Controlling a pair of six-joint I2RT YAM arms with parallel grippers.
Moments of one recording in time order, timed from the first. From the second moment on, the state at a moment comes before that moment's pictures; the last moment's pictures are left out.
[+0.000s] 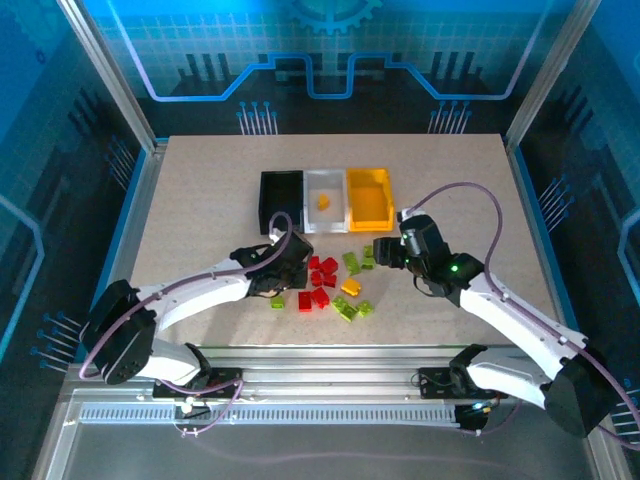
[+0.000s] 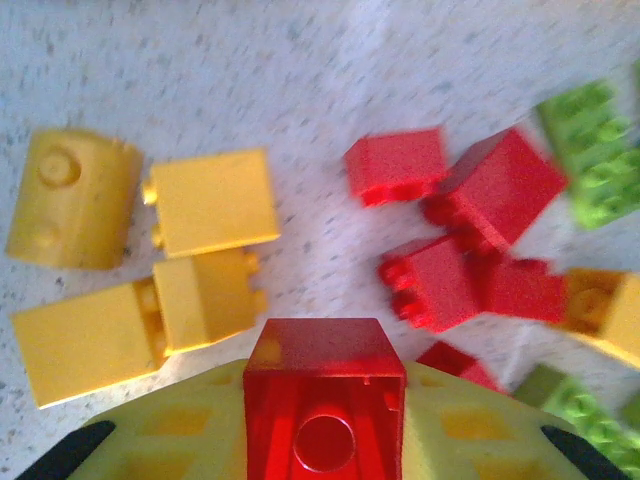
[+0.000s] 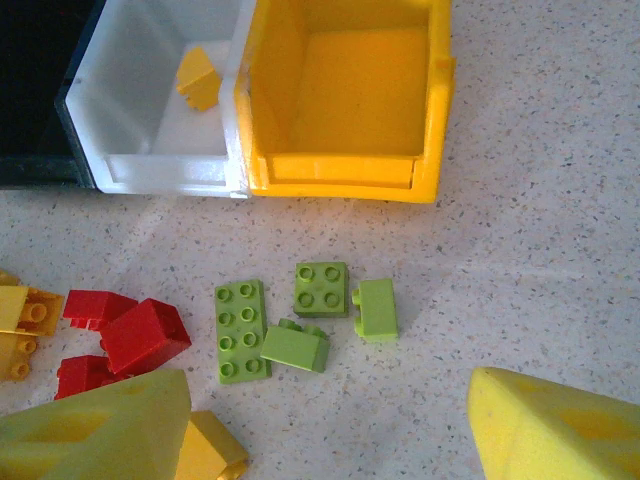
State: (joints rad) left arm -0.76 1.40 0.90 -0.57 -0.21 -0.74; right arm 0.57 1.07 0.77 -0.44 0.21 0.44
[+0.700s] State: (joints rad) left arm -0.44 1.69 1.28 -0.45 -0.26 -0.64; right arm 0.56 1.05 0.77 -0.47 0.20 0.45
